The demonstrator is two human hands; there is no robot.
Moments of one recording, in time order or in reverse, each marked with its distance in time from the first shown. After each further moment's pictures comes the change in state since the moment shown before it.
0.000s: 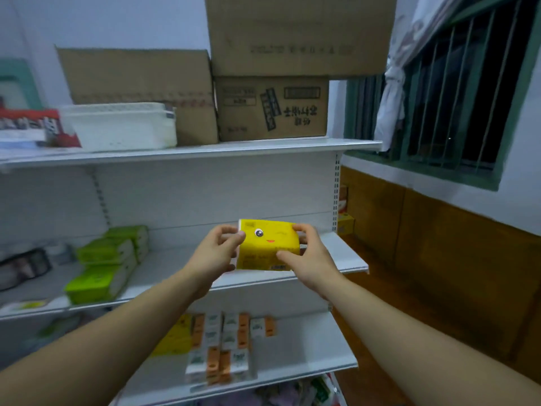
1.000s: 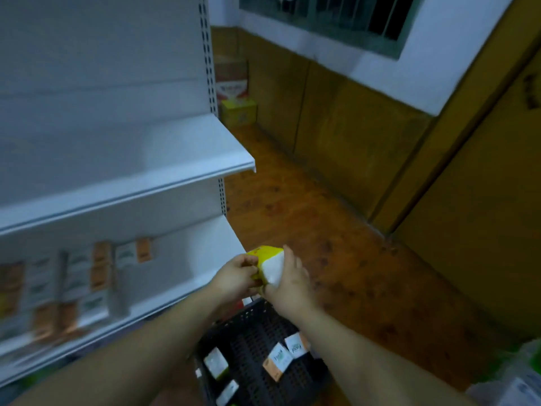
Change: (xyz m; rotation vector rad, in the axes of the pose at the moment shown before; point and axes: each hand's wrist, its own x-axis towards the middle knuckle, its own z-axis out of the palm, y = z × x) left_hand 0.036 -0.260 0.334 -0.112 -0.540 -0.652; right_hand -0.043 0.343 -0.100 -0.529 0.066 0.607
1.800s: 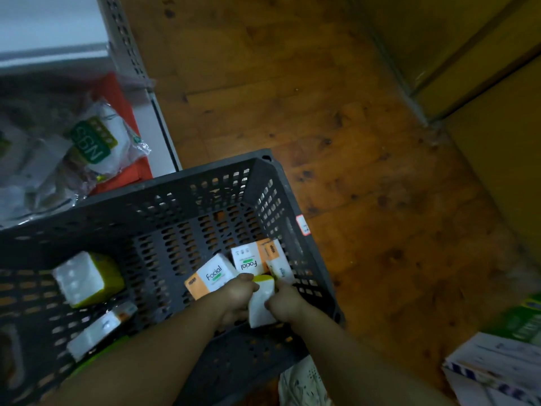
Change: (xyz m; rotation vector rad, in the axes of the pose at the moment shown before) left_hand 0.328 -0.481 0.178 -0.113 -0.074 -0.786; right_hand 0.144 0.504 0.300 0.133 -0.622 0.696
